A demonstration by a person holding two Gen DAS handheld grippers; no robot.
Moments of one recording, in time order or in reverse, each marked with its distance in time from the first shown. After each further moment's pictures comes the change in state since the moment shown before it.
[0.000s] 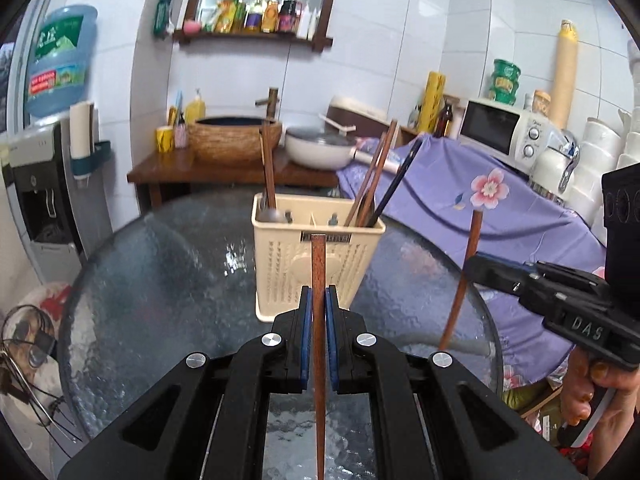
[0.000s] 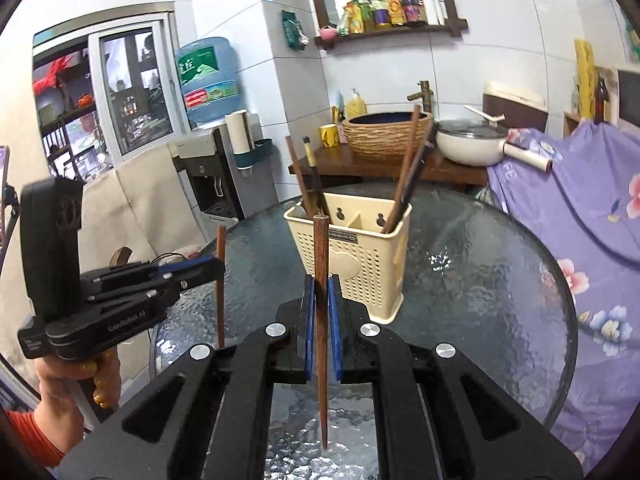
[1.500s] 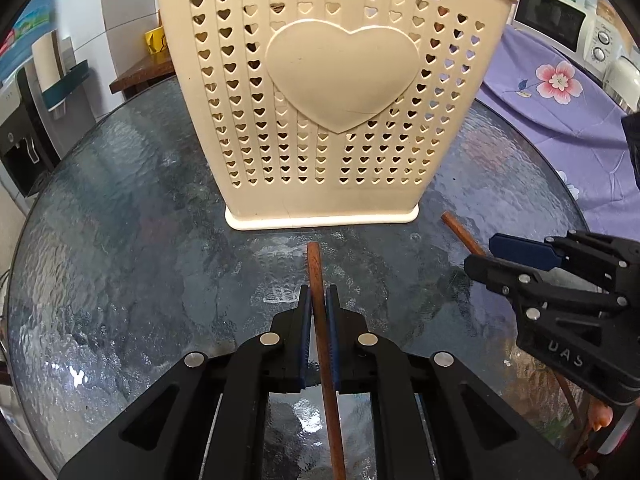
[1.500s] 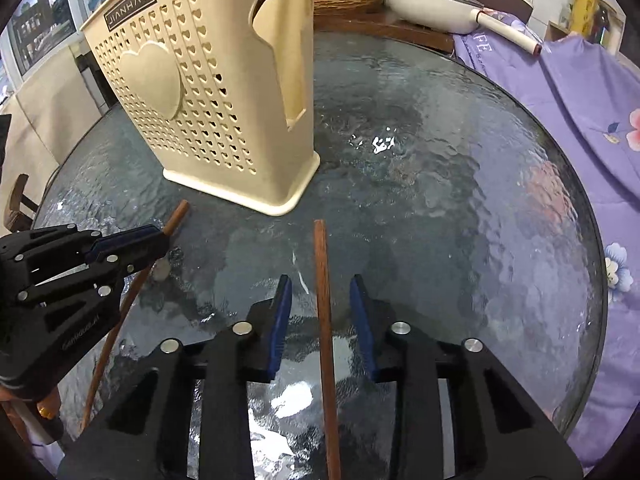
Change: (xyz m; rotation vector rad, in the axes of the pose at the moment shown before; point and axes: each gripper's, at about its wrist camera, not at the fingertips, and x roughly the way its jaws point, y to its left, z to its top) left arm 0.174 0.015 -0.070 0.029 0.423 0.130; right arm 0.174 -0.087 -0.078 0.035 0.459 -0.244
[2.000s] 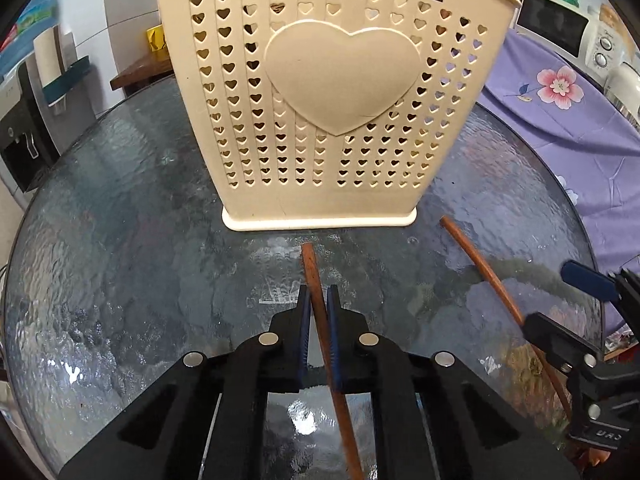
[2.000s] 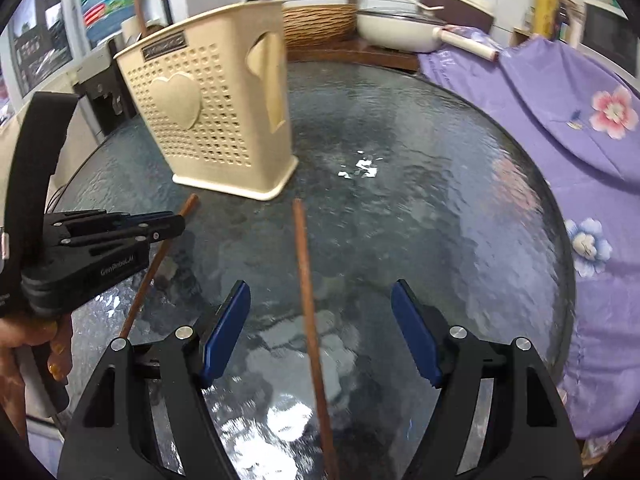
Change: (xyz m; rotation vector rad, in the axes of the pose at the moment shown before) left arm -0.001 -0.003 -0.003 -0.017 0.001 -0.013; right arm -0.046 -0.009 -0.040 0.056 -0.107 -0.016
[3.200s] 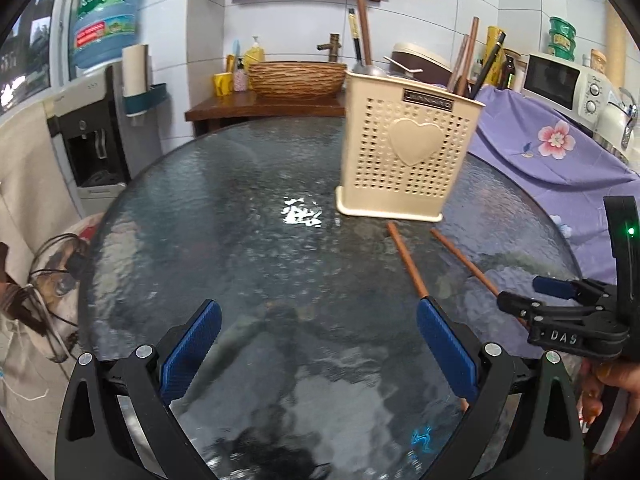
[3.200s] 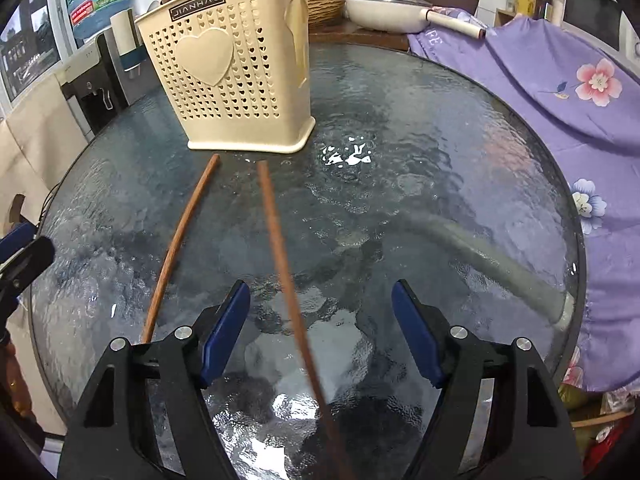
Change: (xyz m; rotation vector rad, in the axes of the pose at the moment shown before) left arm -0.109 0.054 -0.079 -0.084 -0.254 0.066; right arm -0.011 0.029 -0.042 0.081 0.029 -0.051
